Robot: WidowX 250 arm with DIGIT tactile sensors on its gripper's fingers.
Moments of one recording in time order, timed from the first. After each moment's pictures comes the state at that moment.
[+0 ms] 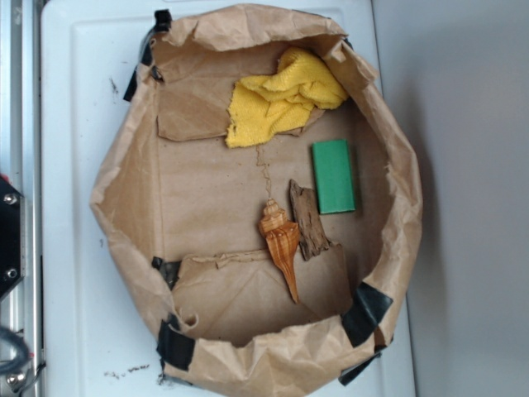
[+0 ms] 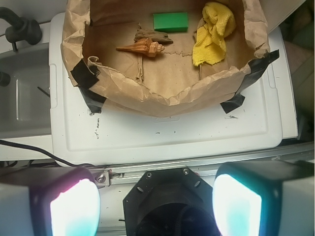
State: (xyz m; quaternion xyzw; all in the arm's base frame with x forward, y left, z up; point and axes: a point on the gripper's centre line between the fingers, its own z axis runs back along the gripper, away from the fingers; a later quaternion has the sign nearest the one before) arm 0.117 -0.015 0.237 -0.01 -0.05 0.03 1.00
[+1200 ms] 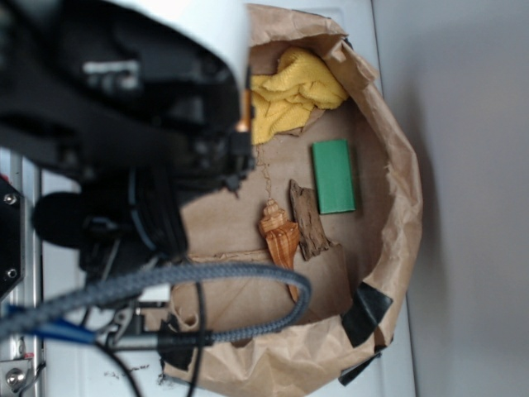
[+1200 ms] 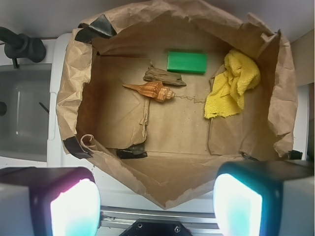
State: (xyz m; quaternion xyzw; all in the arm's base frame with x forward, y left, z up) arm 0.210 -0.006 0.224 -0.03 -0.02 -0.04 1.00
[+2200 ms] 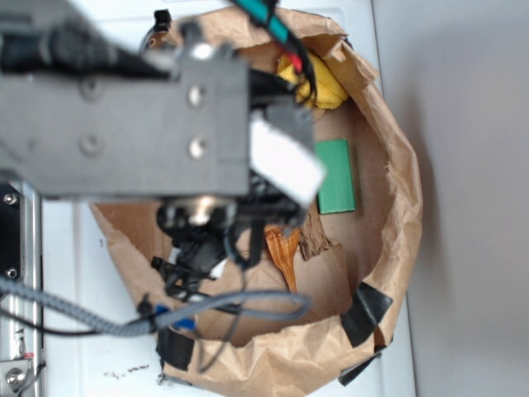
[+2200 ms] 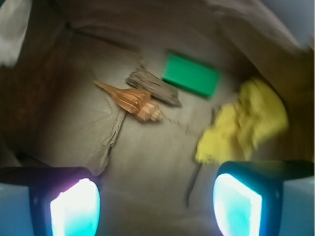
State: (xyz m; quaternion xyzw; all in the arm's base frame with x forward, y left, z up) arm 0.247 -0.002 0.134 0.05 -0.05 -0.24 0.97
